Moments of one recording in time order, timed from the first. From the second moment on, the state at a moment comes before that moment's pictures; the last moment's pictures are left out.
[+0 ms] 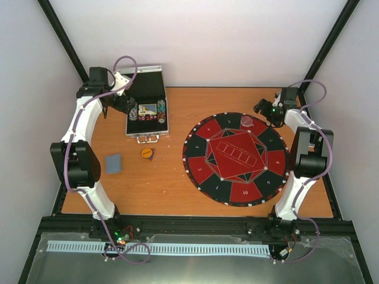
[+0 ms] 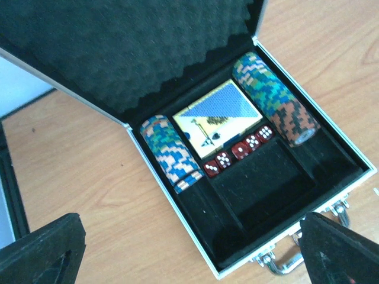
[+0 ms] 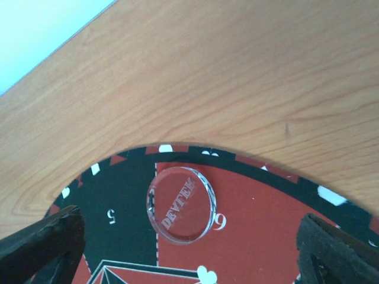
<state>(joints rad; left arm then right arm) 0.06 1.79 1.69 -0.76 0.21 0.49 -0.14 2.00 1.42 -0.32 -0.41 0.44</state>
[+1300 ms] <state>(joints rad) -0.10 1.83 1.17 -0.72 0.25 0.52 0.04 1.86 1.45 -0.44 -0.21 0.23</state>
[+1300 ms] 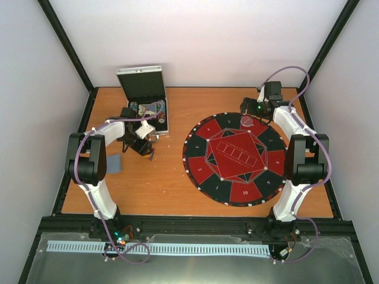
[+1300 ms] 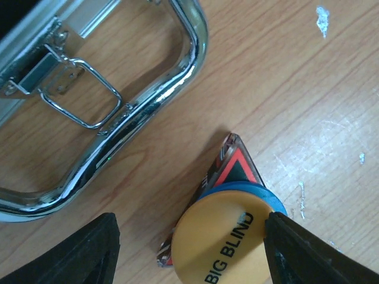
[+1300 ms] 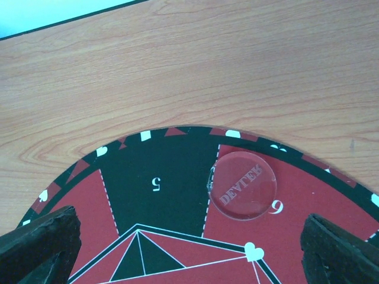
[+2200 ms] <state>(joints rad) -0.10 1.80 1.16 -0.73 0.30 0.52 0.04 1.93 1.50 -0.45 -0.34 0.23</state>
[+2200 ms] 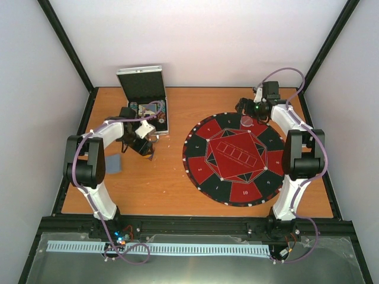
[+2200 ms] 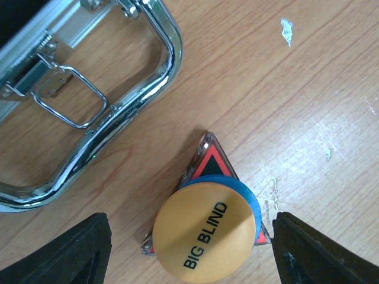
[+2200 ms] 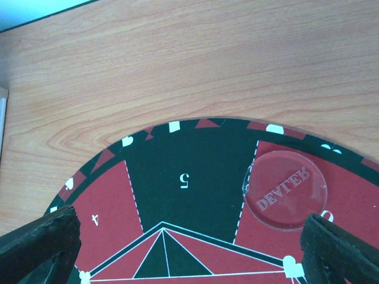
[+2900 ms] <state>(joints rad) -0.10 1.80 1.09 -0.71 0.27 0.52 0.02 1.94 1.50 -0.46 -0.38 0.24</state>
